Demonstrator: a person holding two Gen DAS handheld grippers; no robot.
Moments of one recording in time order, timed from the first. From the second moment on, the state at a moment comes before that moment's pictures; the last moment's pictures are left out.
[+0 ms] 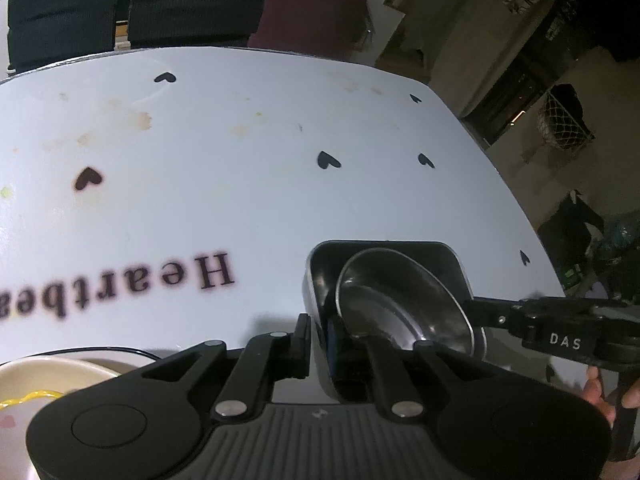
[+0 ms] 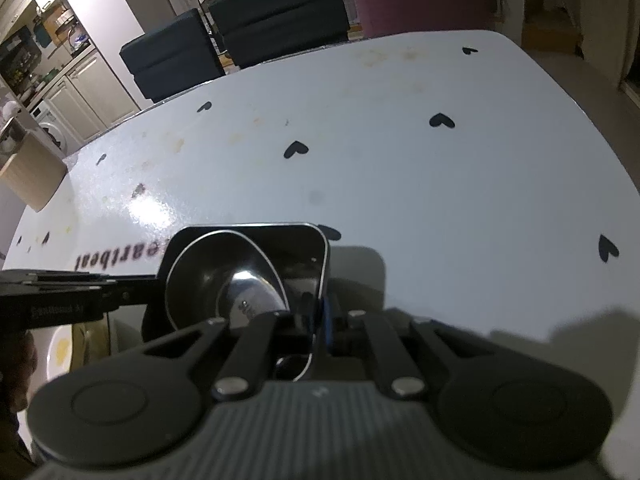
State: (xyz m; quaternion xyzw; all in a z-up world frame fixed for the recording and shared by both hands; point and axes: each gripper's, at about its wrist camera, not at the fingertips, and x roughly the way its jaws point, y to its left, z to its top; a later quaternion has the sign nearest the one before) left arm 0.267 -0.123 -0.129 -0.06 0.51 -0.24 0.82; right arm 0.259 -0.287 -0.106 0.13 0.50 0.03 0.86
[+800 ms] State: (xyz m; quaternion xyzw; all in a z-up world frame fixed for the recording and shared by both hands) left arm 0.256 -0.105 -0.092 -0.11 0.47 -0.25 0.84; right arm 0.244 -0.298 -0.084 0.17 0.44 0.04 0.88
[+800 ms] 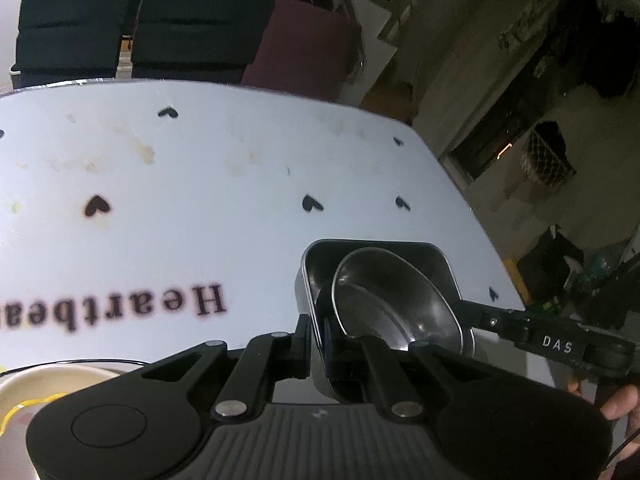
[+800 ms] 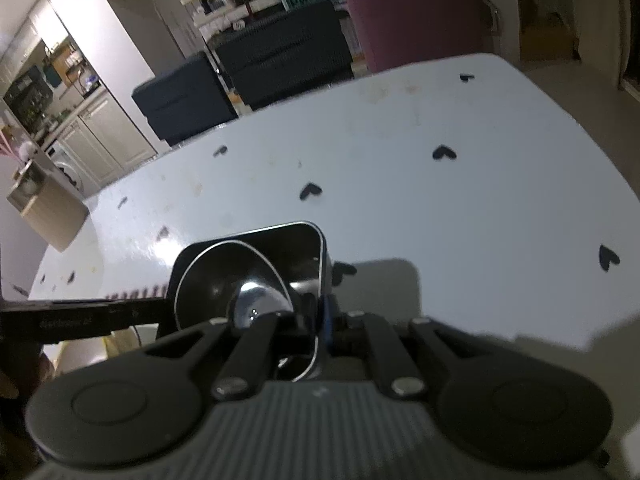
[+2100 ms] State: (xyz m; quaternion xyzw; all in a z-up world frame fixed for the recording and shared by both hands) left arm 0.150 0.066 -0.011 -0.22 0.34 -0.22 0.89; right arm 0.216 -0.225 -0.019 0.23 0.33 0.20 0.89
